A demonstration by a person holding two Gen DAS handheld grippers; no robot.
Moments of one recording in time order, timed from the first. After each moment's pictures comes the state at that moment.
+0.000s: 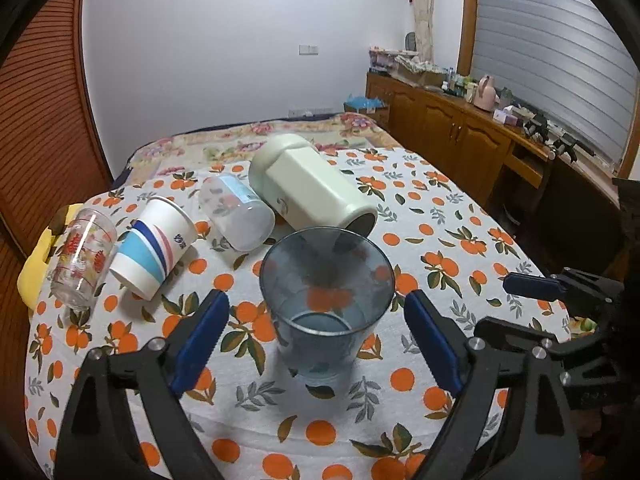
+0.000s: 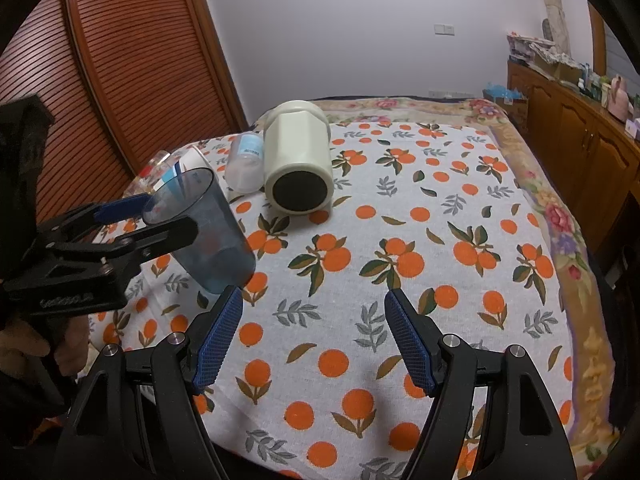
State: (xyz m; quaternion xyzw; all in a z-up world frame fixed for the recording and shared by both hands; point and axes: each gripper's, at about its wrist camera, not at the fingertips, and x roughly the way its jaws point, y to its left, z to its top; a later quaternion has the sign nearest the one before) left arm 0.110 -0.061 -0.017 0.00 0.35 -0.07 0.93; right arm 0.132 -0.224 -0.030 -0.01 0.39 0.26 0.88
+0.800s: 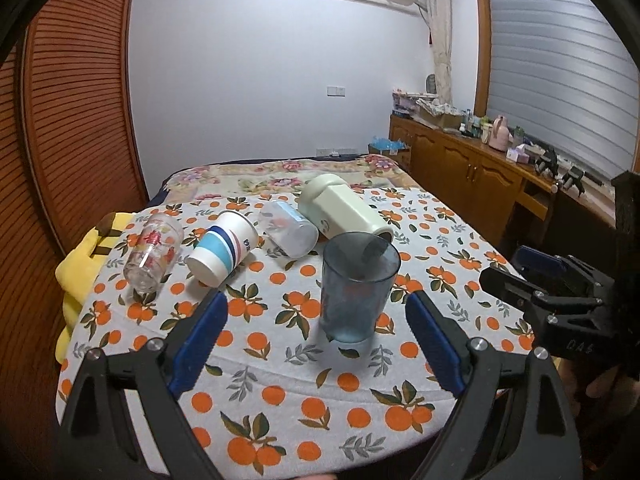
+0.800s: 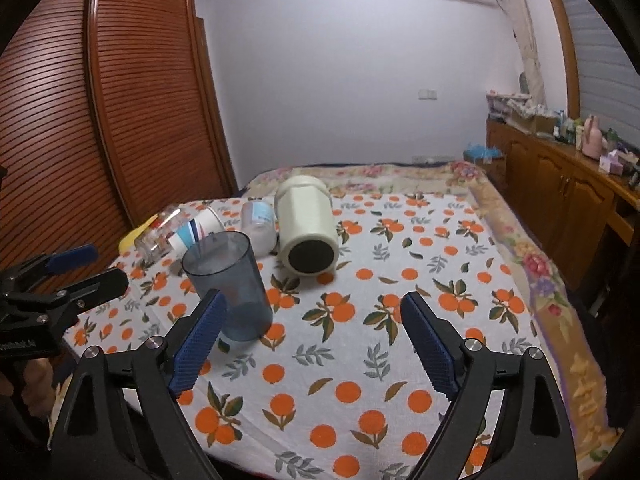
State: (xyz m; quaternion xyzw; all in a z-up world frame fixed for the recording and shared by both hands) left arm 0.023 -0.029 0.015 -0.02 0.28 -0.02 0.96; right arm 0.088 -0.216 0.004 0.00 0.27 0.23 0.94
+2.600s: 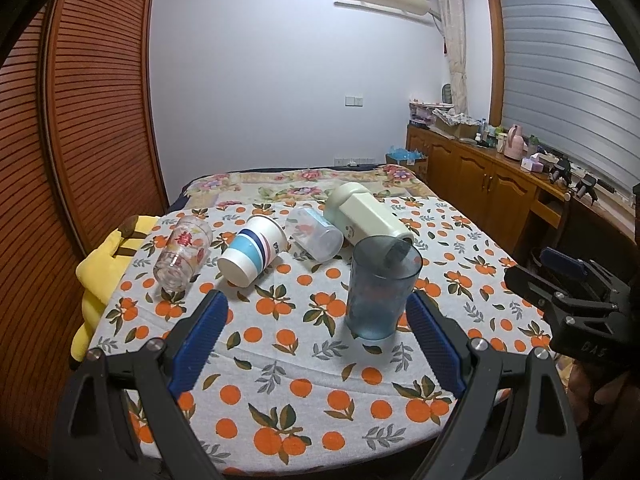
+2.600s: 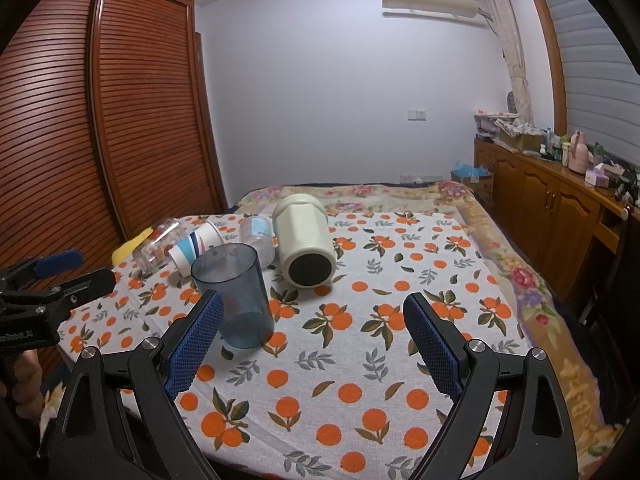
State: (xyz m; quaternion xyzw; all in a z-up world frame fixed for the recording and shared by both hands) left arm 0.006 -0.019 0.017 -0.01 0.26 0.01 0.96; right arm 0.071 -0.214 0.008 0.00 0.24 0.21 0.95
